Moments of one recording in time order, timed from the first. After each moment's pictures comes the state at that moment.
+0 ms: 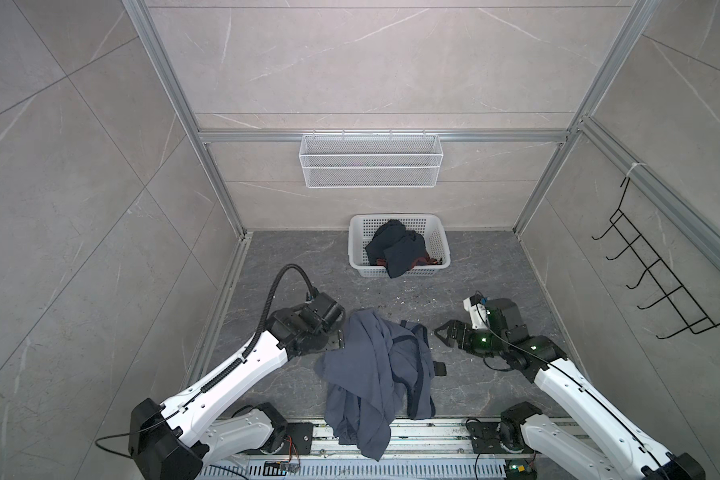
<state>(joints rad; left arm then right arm) -0.82 1.12 0.97 -1.07 -0.14 -0.86 0.39 0.89 0.61 -0.60 -0.35 0.62</state>
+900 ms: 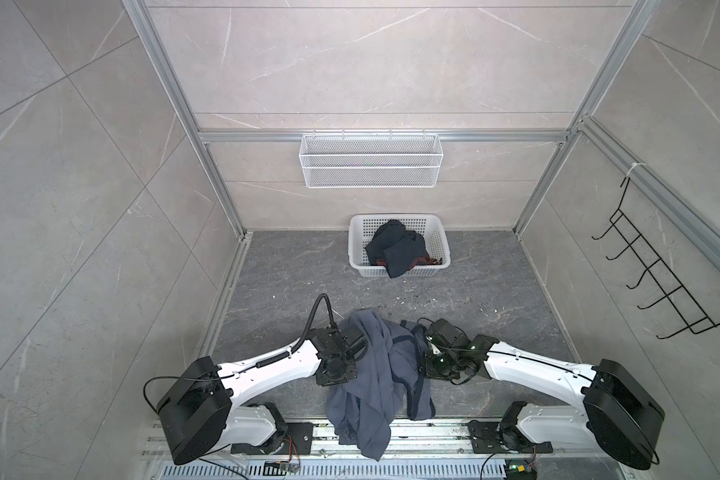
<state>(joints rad) -0.91 1.31 0.76 -0.87 -0.06 -1.04 0.79 1.29 0.61 -0.50 -0.15 0.80</state>
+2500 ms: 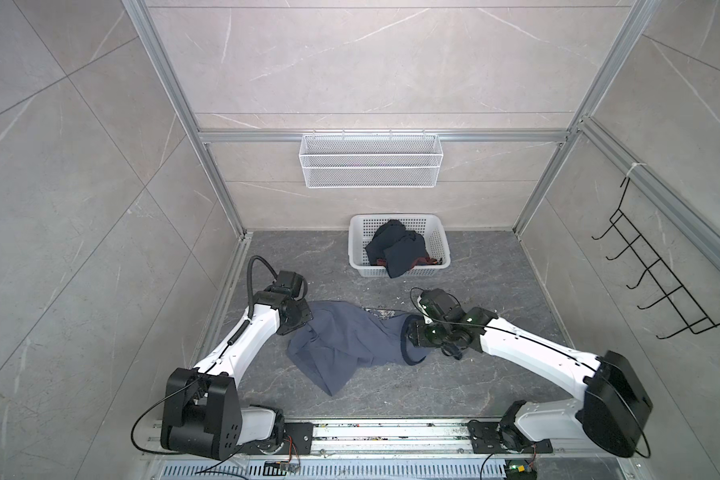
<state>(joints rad) -0.21 1.33 0.93 -0.78 -0.06 -0.61 0.72 1.41 0.90 -0.59 -0.05 0.64</state>
